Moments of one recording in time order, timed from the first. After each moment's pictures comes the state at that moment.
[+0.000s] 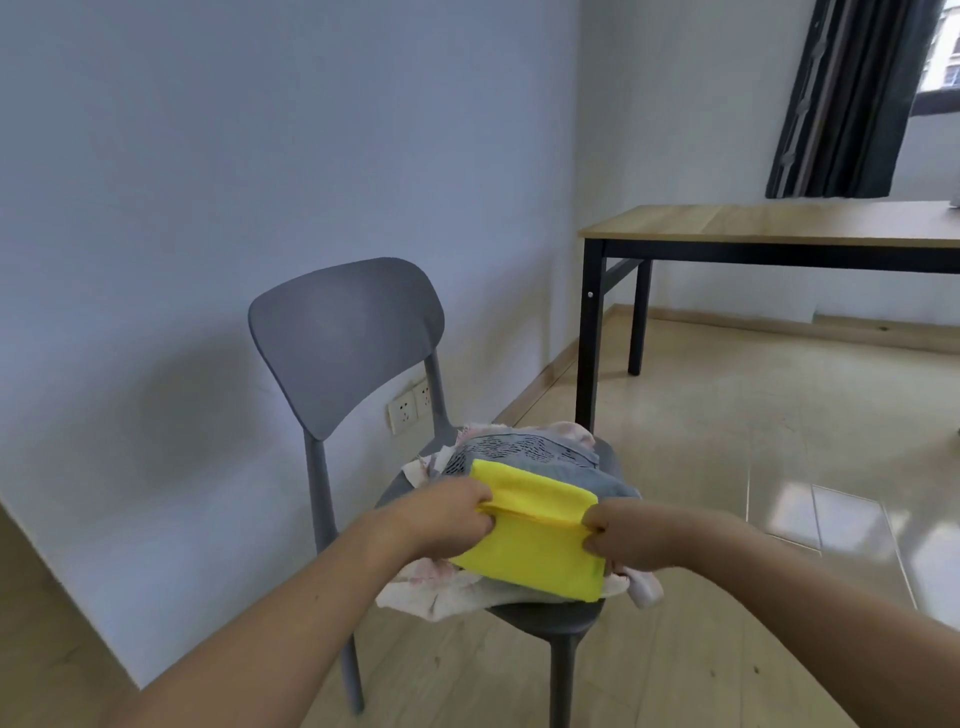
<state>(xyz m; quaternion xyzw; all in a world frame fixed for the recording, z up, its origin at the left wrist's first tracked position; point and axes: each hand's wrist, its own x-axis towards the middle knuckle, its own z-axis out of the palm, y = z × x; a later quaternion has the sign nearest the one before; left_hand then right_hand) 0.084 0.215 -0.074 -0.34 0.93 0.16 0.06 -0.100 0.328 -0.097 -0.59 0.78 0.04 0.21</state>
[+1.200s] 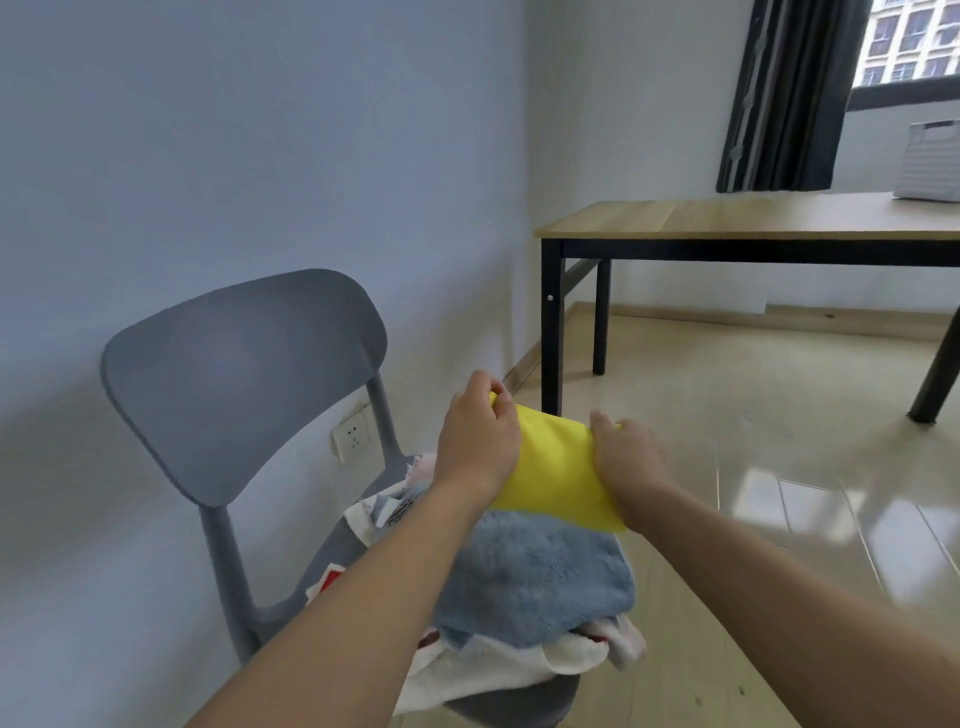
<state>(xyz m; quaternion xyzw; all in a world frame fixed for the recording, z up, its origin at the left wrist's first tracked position) -0.051 0.181 -0.053 -0.36 0.79 0.31 -0.39 -0.165 0.268 -0.072 -0.21 0.78 -0.56 0.18</state>
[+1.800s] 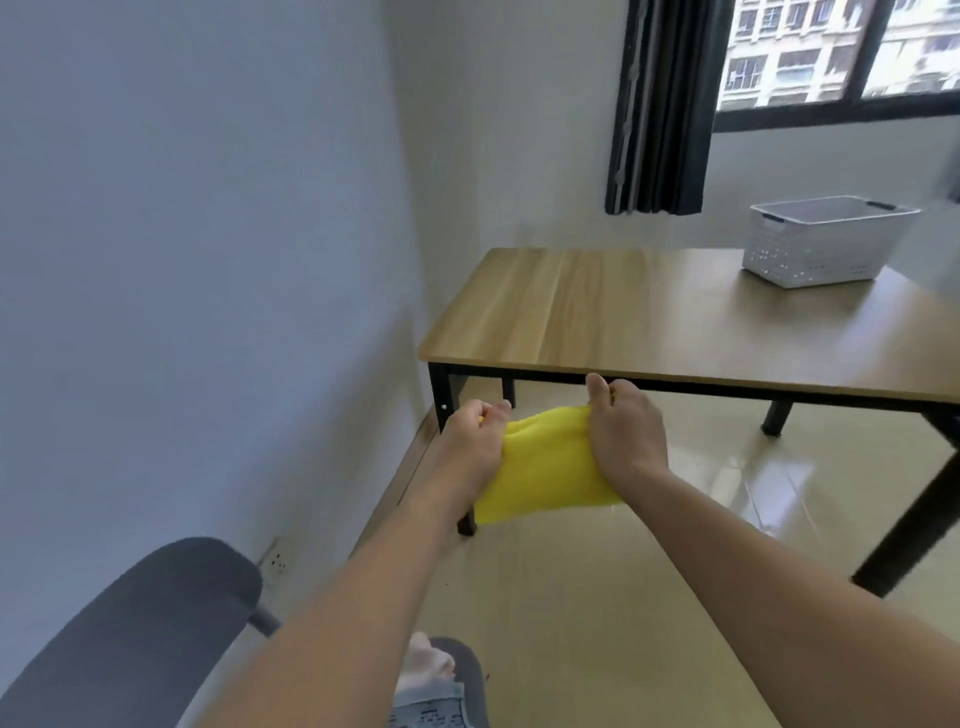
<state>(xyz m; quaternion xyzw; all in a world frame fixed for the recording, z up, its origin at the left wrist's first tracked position) -0.277 0.152 0.242 -0.31 0.79 0.49 -0.21 -0.379 0.266 0.252 -0.18 0.83 -0.52 0.02</state>
